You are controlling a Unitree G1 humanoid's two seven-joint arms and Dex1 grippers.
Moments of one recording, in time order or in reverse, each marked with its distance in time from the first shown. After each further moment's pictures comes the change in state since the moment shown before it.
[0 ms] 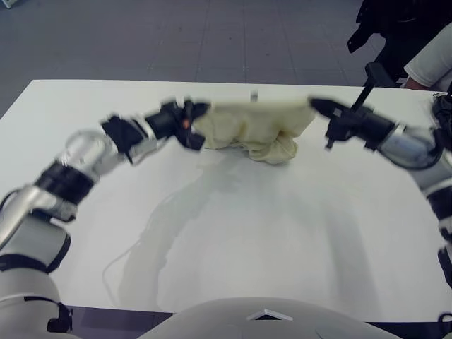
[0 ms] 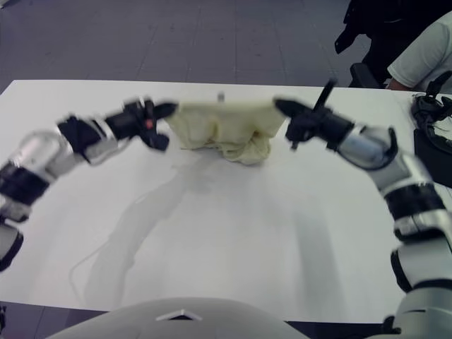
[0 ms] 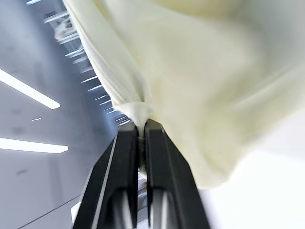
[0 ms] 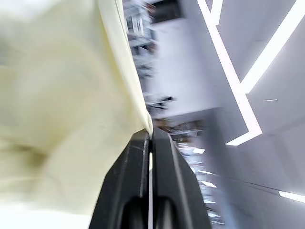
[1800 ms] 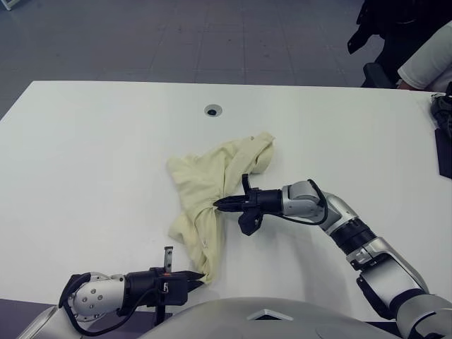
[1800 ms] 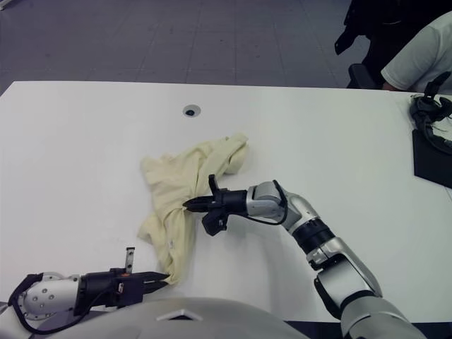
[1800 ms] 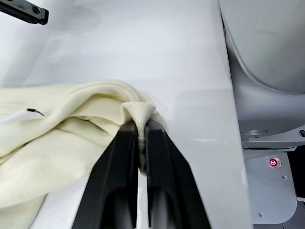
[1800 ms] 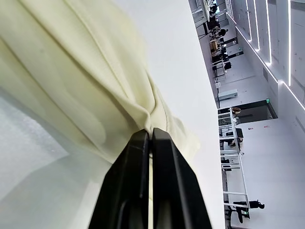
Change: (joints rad) left arm 1.244 0.026 0.583 -0.789 -0.748 0.370 -0.791; right arm 0.022 0.572 0.053 -0.024 -0.479 -0.112 0.261
